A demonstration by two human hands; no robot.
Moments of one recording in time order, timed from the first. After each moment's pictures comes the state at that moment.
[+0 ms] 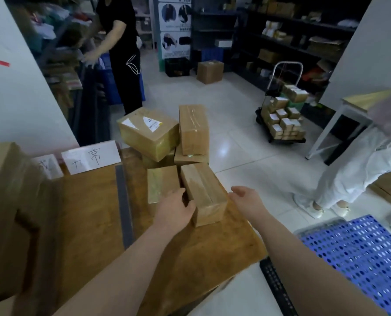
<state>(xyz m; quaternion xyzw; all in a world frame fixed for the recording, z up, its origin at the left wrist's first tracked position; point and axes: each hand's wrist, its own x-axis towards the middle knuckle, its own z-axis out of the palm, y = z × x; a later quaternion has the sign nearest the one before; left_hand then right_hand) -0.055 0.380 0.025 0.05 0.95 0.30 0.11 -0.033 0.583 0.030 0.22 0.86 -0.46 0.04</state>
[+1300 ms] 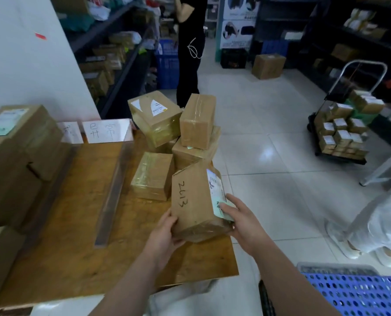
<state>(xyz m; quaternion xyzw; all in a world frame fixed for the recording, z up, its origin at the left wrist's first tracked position) 0.006 0.482 -0.040 -0.29 0.49 0.81 0.14 -0.041 0.682 -0.017 0.14 0.60 -0.75 0.23</state>
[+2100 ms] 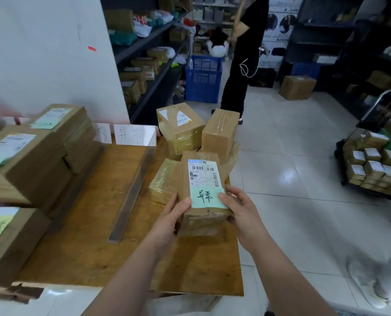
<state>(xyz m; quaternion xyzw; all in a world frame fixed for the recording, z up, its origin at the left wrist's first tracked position) 0.007 0.471 0.016 -0.19 0.59 0.78 0.08 -0.062 0.646 0.028 0.02 0.63 -0.76 0.19</state>
